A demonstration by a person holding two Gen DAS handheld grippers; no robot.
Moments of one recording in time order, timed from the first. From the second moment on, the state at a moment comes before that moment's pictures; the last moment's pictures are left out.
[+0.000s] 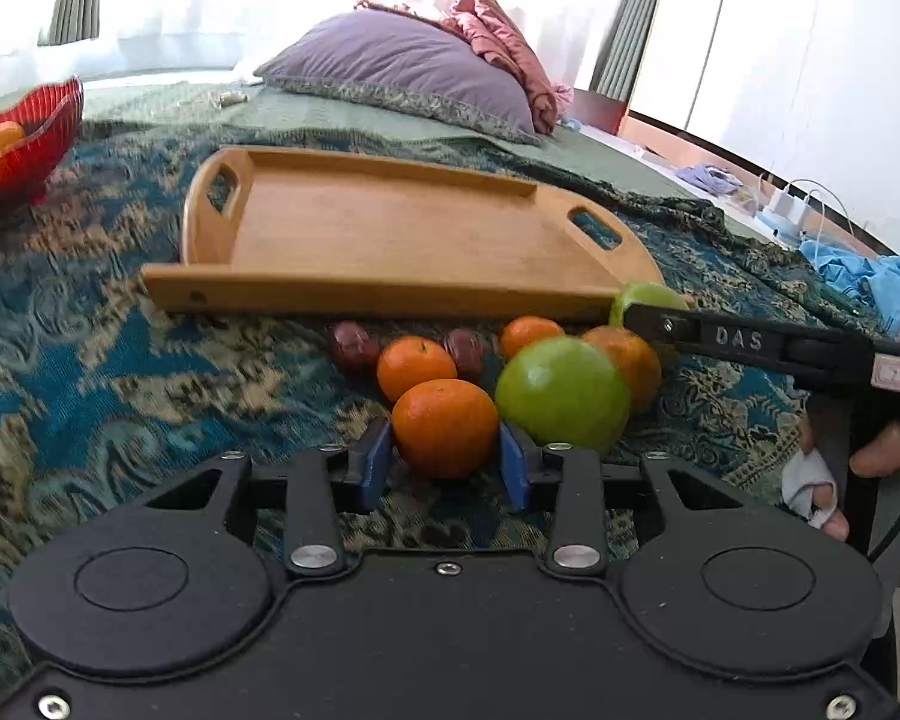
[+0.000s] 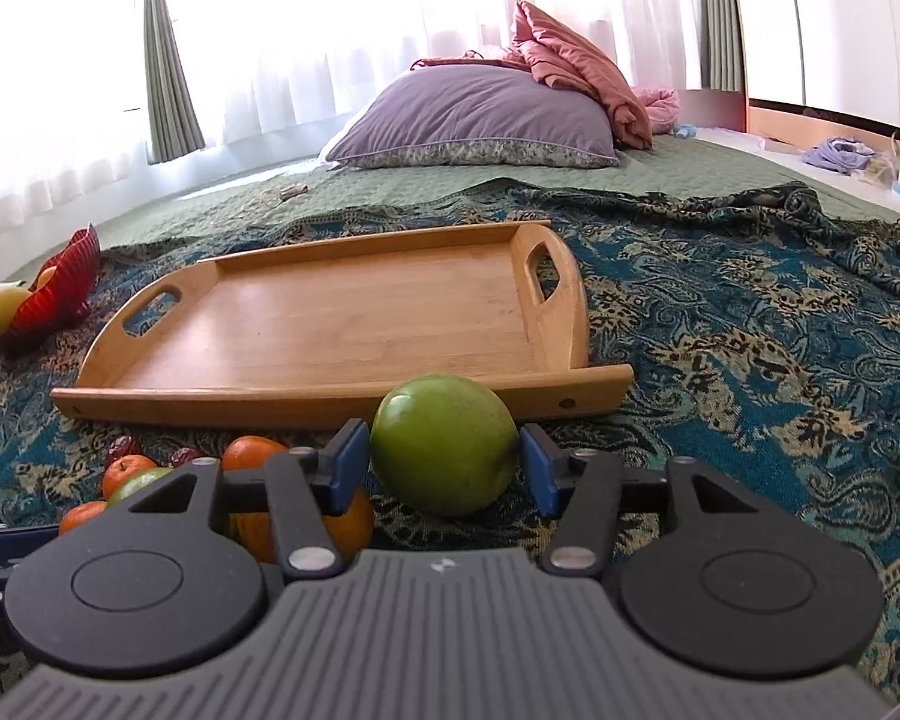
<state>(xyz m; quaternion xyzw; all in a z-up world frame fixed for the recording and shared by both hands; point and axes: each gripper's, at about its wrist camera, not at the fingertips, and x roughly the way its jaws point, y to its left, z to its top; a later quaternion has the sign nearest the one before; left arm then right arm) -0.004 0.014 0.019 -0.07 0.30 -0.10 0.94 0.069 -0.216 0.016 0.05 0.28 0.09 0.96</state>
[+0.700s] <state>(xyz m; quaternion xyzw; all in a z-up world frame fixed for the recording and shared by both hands) -0.011 0.021 0.044 -0.05 0.28 -0.07 0.96 0.044 -0.221 0.031 0.03 0.25 0.06 0.97</state>
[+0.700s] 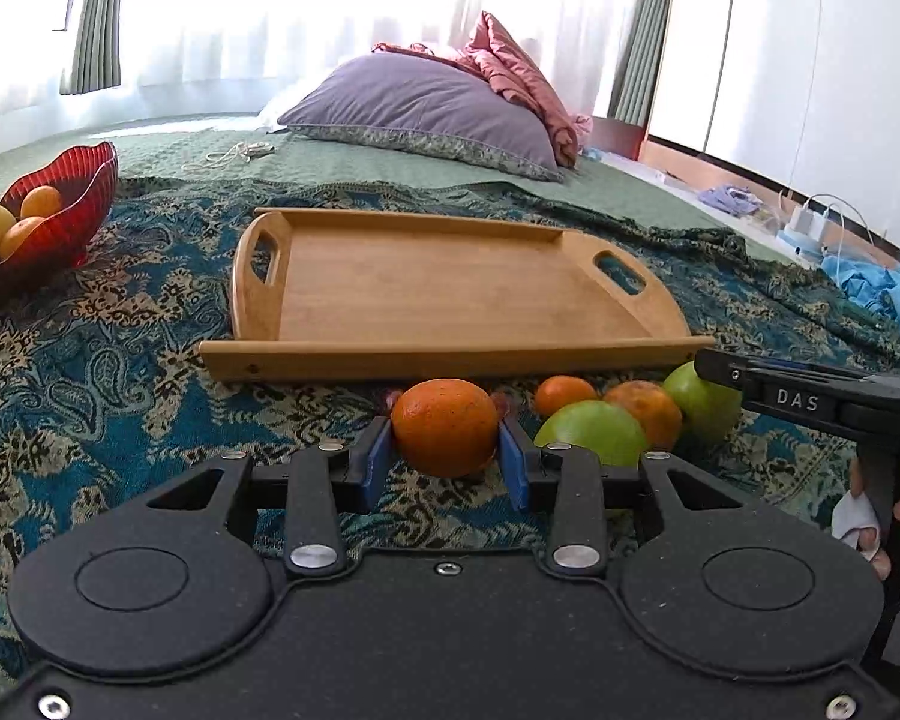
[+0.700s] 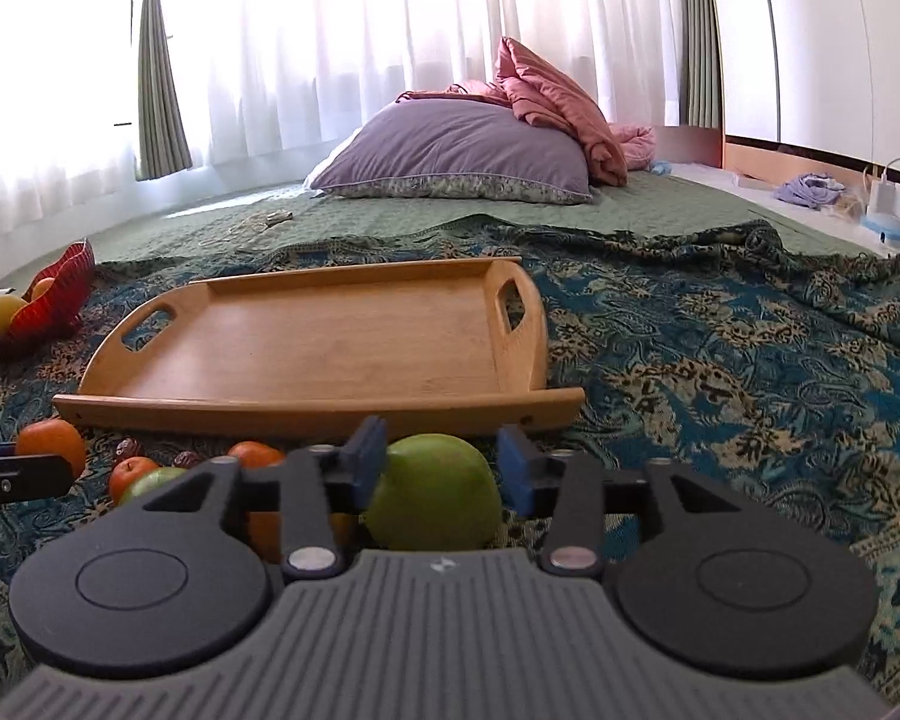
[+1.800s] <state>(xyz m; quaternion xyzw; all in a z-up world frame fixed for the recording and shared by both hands) 0.015 0.036 0.053 -0.05 0.27 -0.06 0.96 0.060 -0.234 0.012 0.12 0.30 0.08 0.94</state>
